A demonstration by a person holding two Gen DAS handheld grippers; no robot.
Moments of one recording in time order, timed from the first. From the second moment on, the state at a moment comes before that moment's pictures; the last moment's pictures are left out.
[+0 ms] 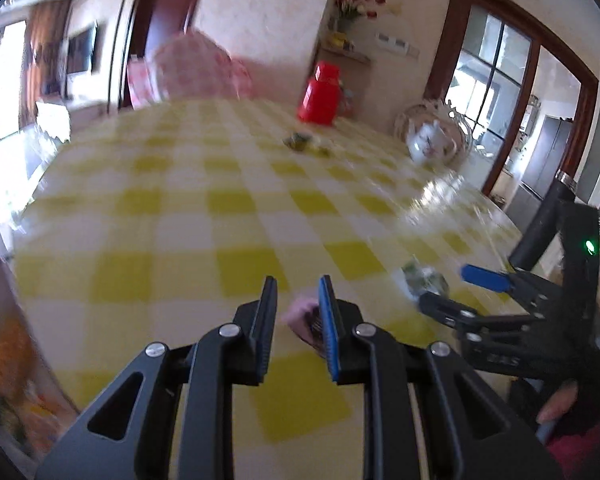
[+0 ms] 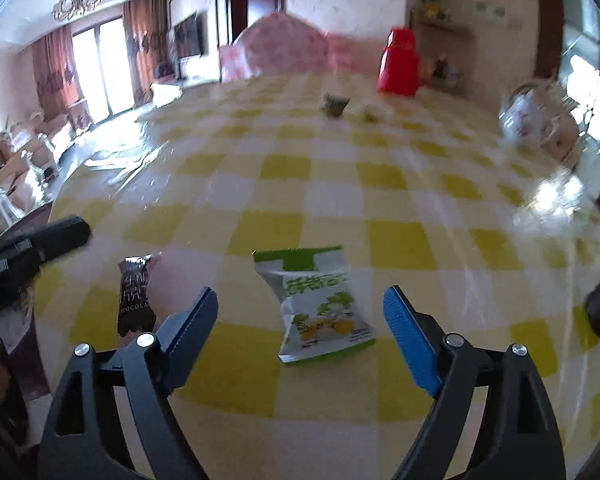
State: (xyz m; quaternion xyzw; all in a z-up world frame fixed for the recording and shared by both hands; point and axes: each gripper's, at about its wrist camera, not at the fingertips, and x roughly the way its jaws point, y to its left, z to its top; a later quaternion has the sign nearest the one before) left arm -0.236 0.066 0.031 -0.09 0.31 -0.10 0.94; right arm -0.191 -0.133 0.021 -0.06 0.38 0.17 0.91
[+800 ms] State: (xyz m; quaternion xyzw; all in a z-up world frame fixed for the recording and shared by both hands) left arm -0.213 0.000 0.010 0.01 0.36 -0.06 0.93; right arm -0.231 -0.192 0.066 0.05 0.31 0.20 0.93
